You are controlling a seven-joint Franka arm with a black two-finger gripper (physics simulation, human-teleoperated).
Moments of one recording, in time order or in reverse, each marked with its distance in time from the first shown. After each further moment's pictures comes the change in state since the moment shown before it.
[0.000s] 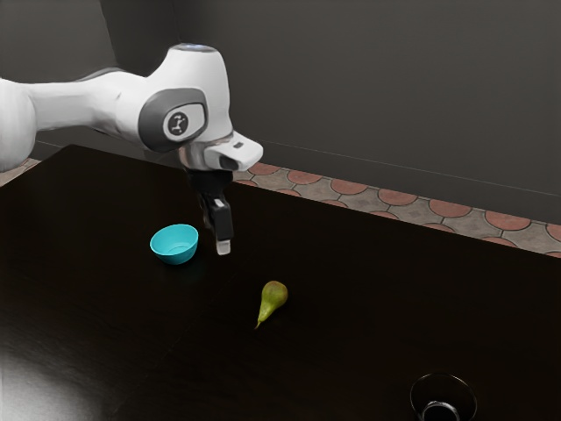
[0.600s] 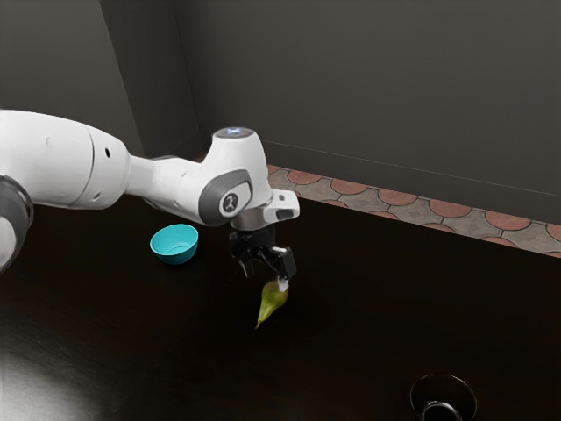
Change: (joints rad) arm -0.048 0.340 0.039 0.014 -0.063 0.426 -0.505
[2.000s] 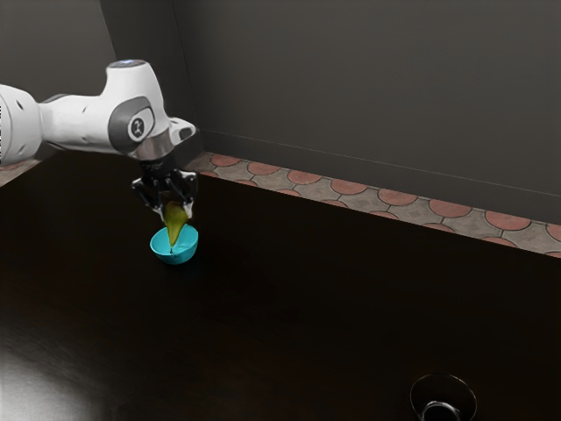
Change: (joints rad) arm 0.298 -0.096 0.049 0.111 0.055 -0.171 -0.370
